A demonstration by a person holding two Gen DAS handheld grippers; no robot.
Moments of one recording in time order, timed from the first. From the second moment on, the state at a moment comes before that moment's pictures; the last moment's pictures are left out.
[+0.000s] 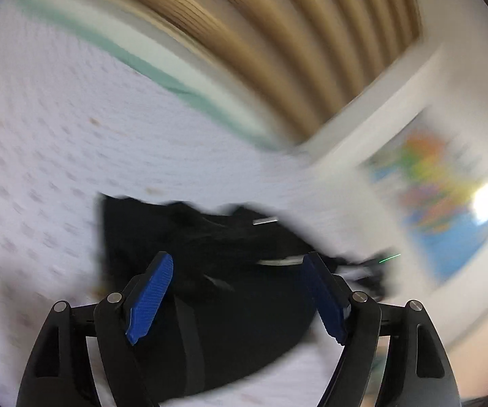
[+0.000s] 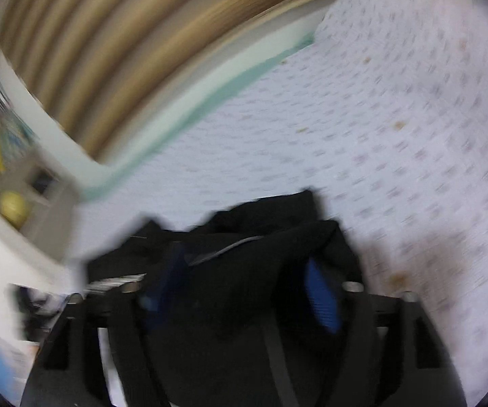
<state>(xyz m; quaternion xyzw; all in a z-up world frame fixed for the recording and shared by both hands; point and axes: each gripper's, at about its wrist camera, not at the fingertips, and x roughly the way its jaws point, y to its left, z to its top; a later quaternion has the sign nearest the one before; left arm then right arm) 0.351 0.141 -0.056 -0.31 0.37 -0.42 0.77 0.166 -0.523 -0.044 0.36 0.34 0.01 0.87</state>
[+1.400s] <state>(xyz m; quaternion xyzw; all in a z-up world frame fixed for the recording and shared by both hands) 0.446 0.068 -0.054 -0.16 0.37 -0.17 0.90 0.324 -0.490 -0.050 -0.03 0.40 -0.19 0.90</state>
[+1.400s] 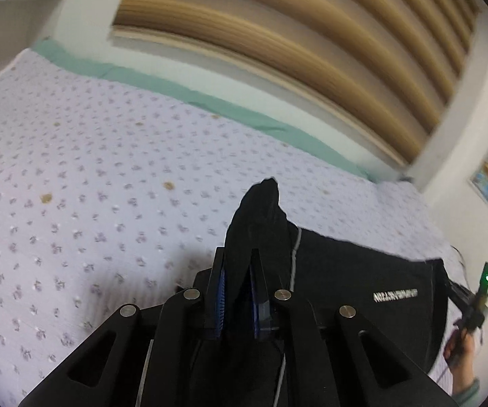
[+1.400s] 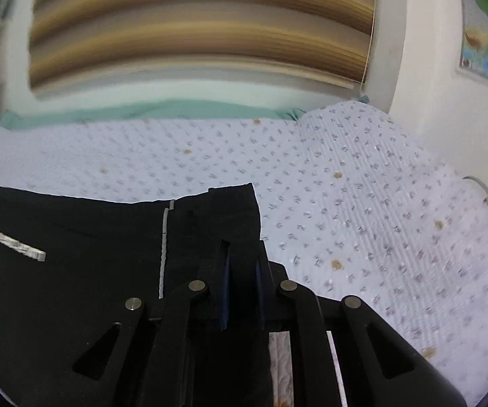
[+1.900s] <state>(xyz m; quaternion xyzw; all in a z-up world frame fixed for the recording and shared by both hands) 0.477 0.100 -0.168 -0.19 0.47 -0.09 0.86 0.352 -0.509 -0.167 0.04 0.47 -0.18 0.86</state>
